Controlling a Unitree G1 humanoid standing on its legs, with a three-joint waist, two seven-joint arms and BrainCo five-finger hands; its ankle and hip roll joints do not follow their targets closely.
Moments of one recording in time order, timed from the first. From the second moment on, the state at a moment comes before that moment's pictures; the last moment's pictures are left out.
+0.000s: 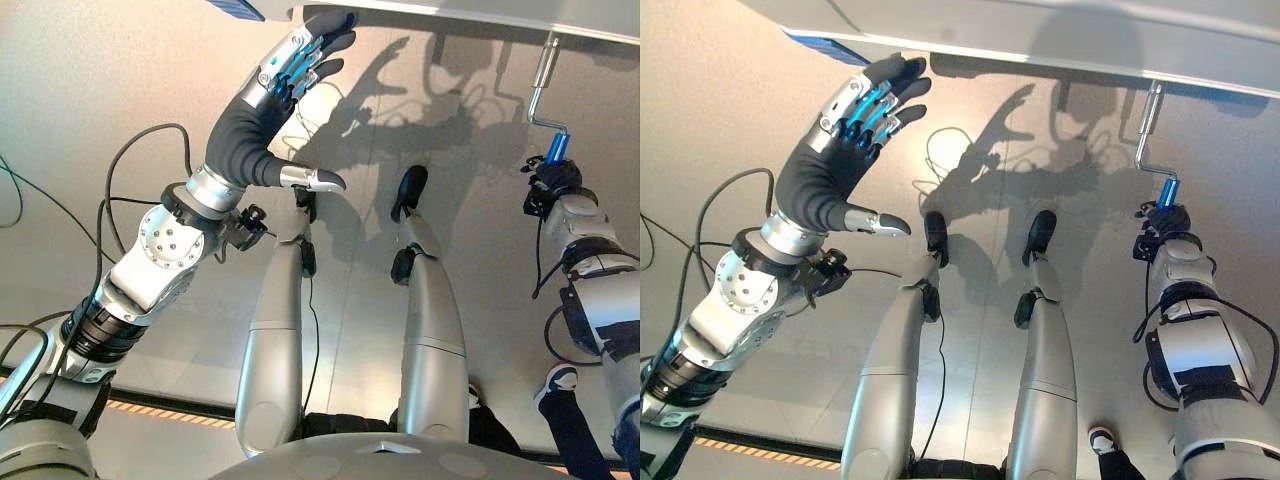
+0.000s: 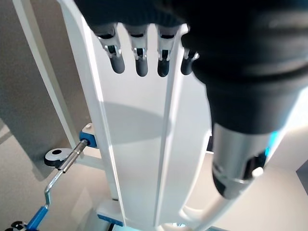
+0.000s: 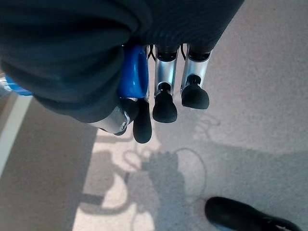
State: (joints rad) left arm -0.49 0.83 -0.37 -0.42 -0.54 -0.34 0.04; right arm -0.87 -0.71 0.19 1.27 0.62 -0.10 -0.05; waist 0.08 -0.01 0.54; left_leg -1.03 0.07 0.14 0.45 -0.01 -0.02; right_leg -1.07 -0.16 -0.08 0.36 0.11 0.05
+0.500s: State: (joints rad) left arm -0.23 0.80 -0.07 -0.53 -0.52 -0.36 0.04; right arm -0.15 -0.71 0.00 -0.05 0.83 -0.20 -0.07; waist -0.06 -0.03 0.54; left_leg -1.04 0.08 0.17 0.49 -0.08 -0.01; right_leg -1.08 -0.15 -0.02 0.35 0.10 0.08
